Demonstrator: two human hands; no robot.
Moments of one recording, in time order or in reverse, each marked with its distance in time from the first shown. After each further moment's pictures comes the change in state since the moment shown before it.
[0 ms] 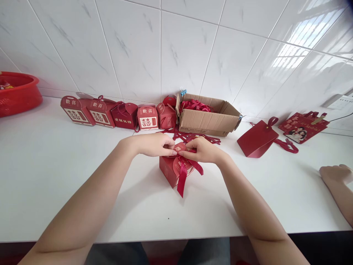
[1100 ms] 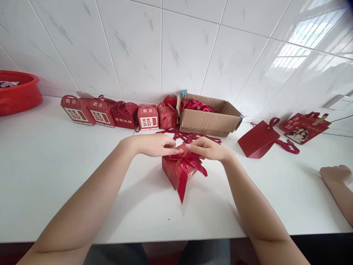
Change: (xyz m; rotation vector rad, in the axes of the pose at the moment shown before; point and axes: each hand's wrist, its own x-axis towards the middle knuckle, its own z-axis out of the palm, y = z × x) left_hand -0.001 0.001 0.000 -0.040 0.024 0.038; right_hand -0.003 0.006 -0.015 0.403 -0.182 -0.037
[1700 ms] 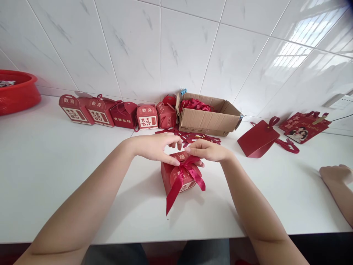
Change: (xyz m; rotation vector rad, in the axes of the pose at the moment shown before) left_hand -0.004 0.005 0.001 -0.009 0.025 0.103; right_hand 0.000 -0.002 -0.002 0.172 -0.193 0.034
